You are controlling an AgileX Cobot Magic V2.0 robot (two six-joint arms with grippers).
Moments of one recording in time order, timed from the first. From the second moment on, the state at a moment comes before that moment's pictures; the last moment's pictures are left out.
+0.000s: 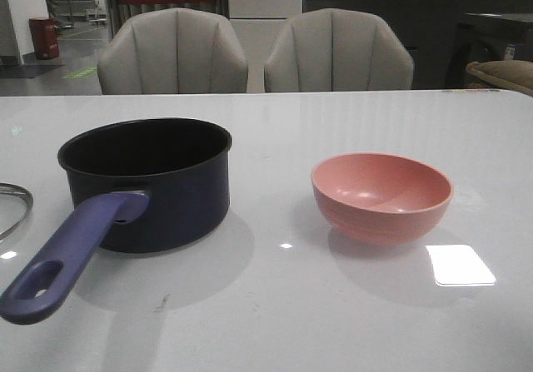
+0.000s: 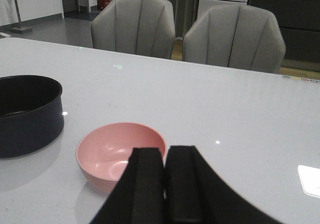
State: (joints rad) left arm 0.00 1.35 -0.99 -0.02 0.78 -0.23; right arm 0.30 0.18 -0.14 0.13 0.09 -0.12
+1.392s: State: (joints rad) left arm 0.07 1.94 -1.37 -0.05 0.98 -0.12; right arm 0.30 0.18 -0.14 0.13 0.09 -0.12
